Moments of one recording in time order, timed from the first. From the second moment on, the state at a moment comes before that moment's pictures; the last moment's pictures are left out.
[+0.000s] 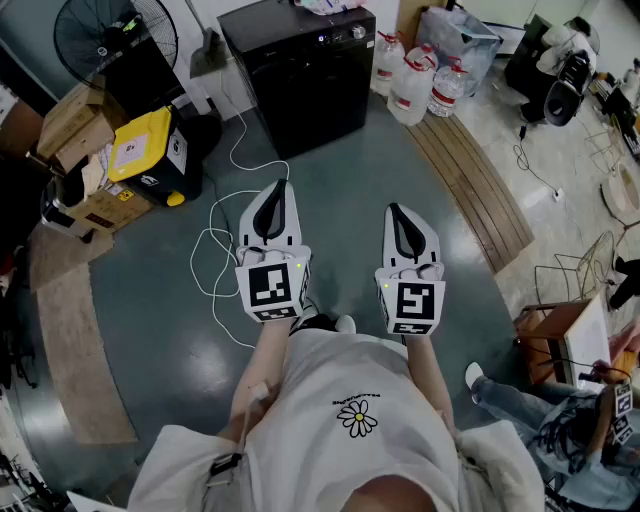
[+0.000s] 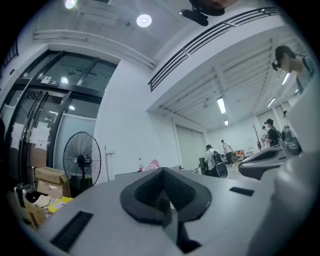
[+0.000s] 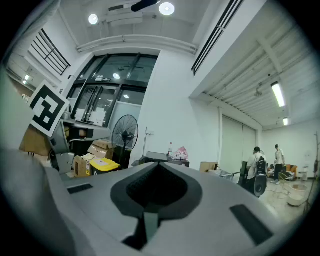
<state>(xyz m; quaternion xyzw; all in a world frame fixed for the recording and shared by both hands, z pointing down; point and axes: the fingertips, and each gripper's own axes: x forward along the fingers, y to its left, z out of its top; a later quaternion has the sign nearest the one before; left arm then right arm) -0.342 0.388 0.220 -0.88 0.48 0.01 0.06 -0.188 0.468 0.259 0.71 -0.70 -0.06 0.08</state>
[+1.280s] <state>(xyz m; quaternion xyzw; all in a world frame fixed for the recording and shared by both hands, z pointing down) -0.314 0.312 0.213 -0.87 0.49 0.04 0.06 -0.143 0.406 0.261 0.70 -0.71 -0.06 0.07</state>
